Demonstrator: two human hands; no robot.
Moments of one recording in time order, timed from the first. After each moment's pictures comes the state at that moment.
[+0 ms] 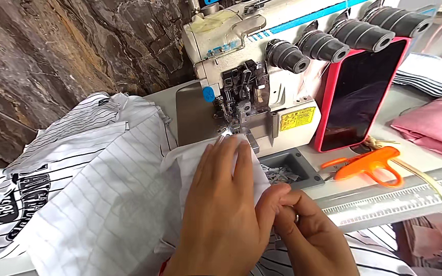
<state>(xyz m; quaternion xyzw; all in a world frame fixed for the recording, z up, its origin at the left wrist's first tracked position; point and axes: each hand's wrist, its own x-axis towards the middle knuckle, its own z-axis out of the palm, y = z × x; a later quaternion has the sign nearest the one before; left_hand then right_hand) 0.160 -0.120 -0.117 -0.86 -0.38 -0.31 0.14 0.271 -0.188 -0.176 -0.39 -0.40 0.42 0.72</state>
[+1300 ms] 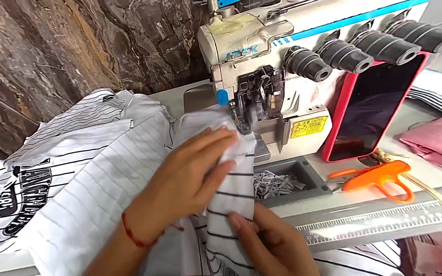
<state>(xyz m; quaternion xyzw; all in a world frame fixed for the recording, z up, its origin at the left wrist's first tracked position) 0.103 -0.051 -0.099 -0.93 -0.21 -0.30 0.01 0.247 -0.176 -0.166 -0.41 -0.54 0.39 0.63</state>
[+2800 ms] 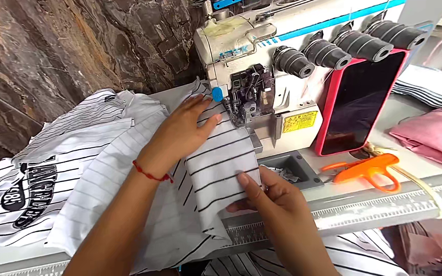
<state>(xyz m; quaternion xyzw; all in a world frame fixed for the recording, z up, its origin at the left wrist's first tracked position) 0.125 -0.004 -0.070 -0.87 -0.47 -0.15 -0.06 0.259 -0.149 -0.163 -0.36 -0.42 0.46 0.70</state>
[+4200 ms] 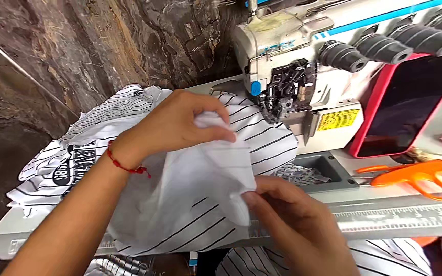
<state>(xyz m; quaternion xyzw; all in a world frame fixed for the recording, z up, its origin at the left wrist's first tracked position) 0.063 -0.026 -0.016 -0.95 -0.20 -0.24 -0.10 0.234 -0.164 -0.150 -0.31 -0.58 0.32 0.68</state>
